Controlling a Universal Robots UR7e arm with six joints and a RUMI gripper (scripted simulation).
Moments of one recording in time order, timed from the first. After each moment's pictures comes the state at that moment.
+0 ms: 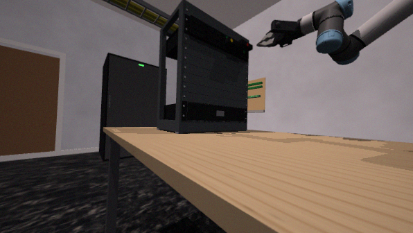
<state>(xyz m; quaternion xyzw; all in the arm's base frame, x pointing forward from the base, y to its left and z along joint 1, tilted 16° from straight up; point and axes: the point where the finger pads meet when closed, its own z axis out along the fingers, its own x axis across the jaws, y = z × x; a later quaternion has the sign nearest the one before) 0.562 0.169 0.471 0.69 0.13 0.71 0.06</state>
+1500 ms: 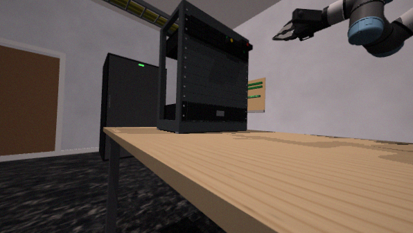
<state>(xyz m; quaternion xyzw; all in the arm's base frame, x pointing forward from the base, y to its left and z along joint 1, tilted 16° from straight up) 0.473 0.157 0.466 0.68 0.13 0.71 0.06</state>
